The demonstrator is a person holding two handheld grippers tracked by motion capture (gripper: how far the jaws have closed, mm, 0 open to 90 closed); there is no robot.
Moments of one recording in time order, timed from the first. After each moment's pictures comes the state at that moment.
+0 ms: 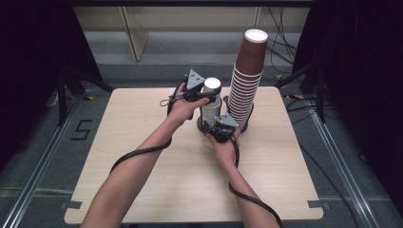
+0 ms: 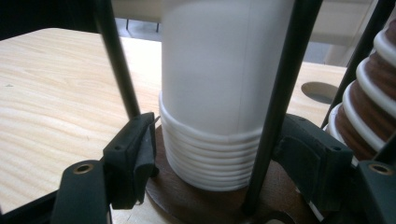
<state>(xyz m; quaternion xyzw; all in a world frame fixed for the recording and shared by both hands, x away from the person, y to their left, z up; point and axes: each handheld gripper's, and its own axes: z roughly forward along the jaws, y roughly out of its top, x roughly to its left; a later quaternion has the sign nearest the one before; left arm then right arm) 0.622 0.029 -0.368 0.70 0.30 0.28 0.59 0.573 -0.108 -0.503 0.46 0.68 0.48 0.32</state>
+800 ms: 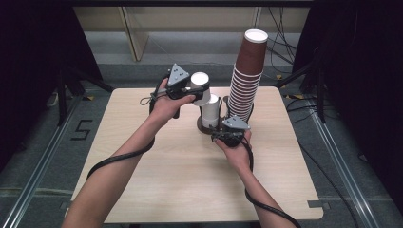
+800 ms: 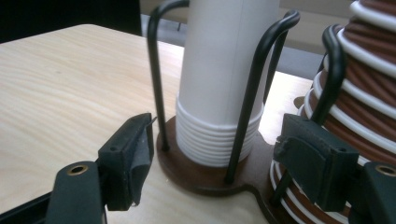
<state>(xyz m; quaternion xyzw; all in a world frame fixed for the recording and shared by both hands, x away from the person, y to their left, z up) 0.588 0.070 -0.329 0.69 0.29 0.29 0.59 0.537 -0.137 -0.471 0.41 0.72 0.48 0.30</state>
